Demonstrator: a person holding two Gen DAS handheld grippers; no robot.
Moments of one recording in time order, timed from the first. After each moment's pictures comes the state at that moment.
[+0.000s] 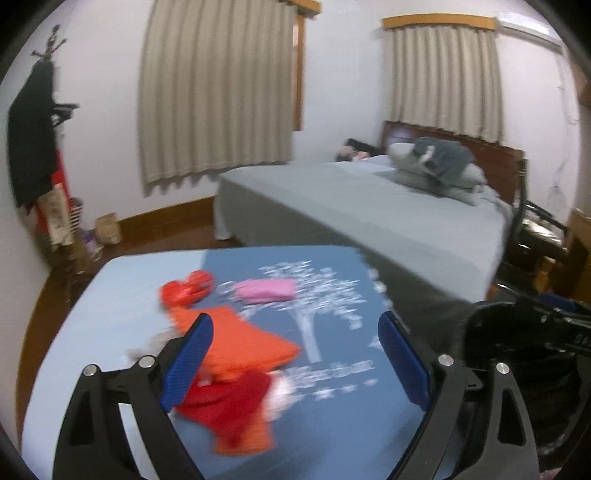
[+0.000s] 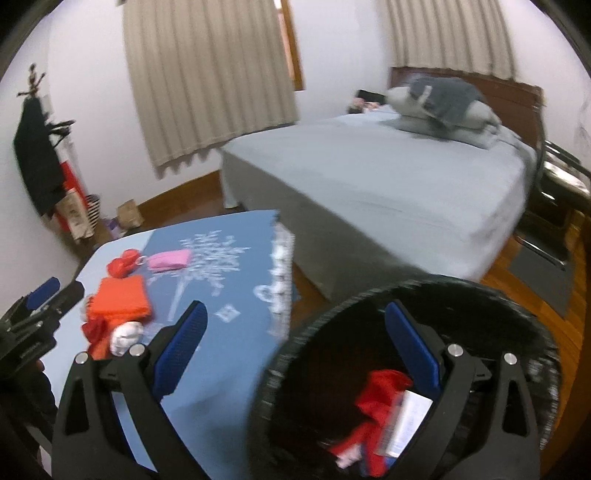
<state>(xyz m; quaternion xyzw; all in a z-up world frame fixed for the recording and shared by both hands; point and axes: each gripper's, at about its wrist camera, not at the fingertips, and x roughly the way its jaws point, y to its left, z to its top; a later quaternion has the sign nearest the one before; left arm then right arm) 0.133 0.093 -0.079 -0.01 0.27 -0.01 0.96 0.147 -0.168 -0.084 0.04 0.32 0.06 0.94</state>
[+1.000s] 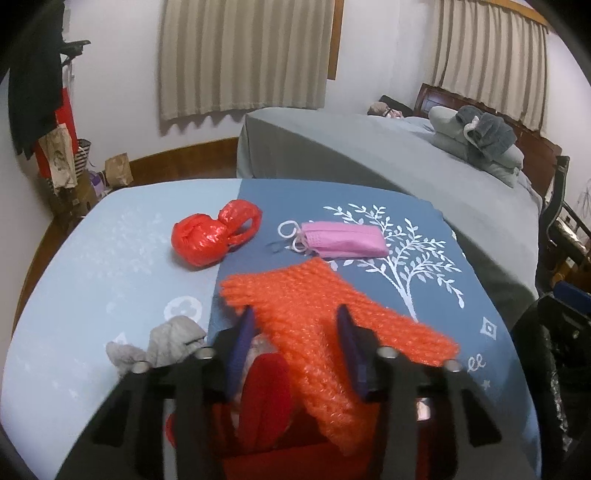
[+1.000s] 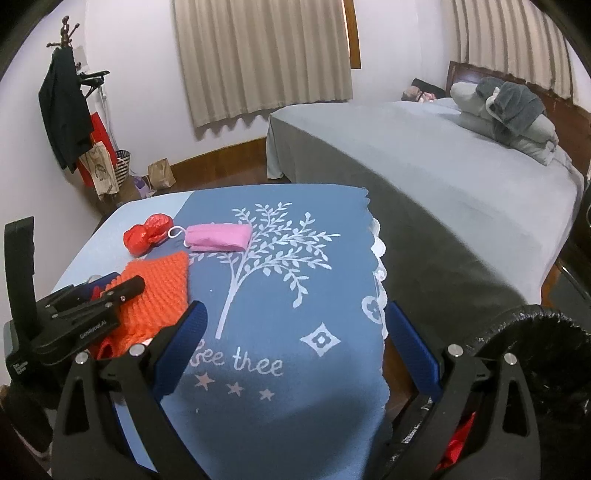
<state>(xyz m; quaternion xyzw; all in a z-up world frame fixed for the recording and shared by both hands) 0.214 0.165 -0.158 -0.05 0.36 0.01 0.93 0.224 -0.064 -0.130 -0.01 0.36 0.13 0.92</state>
